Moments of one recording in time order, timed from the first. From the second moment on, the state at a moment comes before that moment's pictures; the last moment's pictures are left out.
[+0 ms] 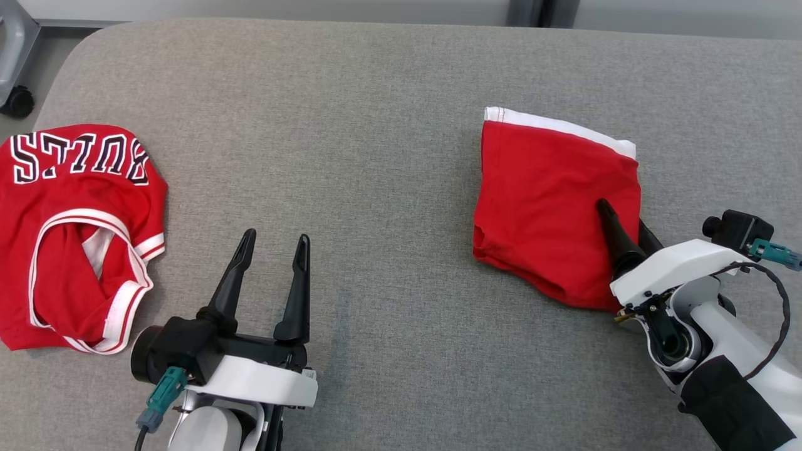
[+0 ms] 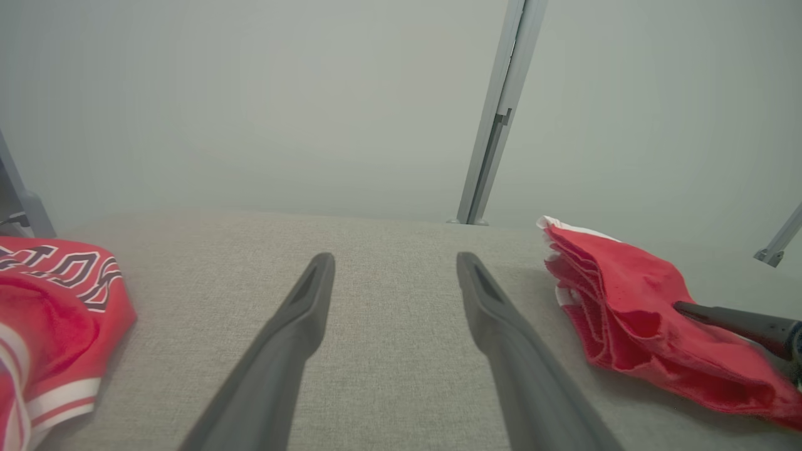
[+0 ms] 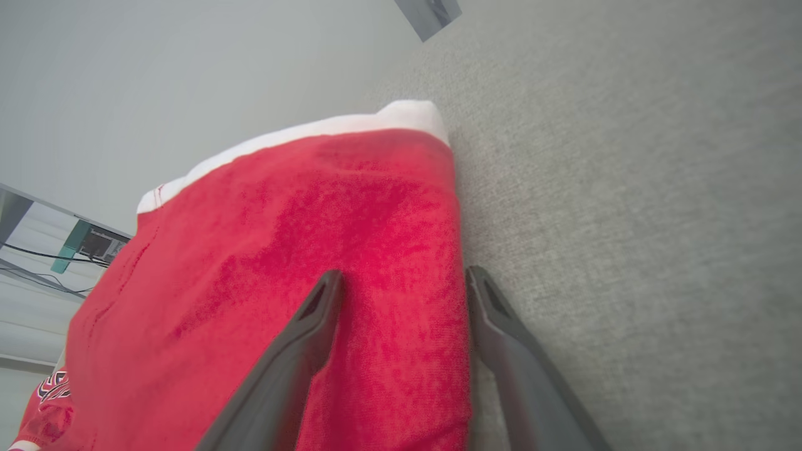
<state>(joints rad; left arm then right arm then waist) -0.13 0.05 -0.21 0.07 -0.27 -0.02 -0.26 -0.65 -0.28 0.69 0.76 1.32 0.13 -0.25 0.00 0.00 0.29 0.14</state>
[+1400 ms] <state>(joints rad) -0.22 0.08 -0.21 -0.01 -0.16 -0.10 -0.26 -0.77 -0.21 0.41 0.66 0.65 0.13 -0.26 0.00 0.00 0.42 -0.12</state>
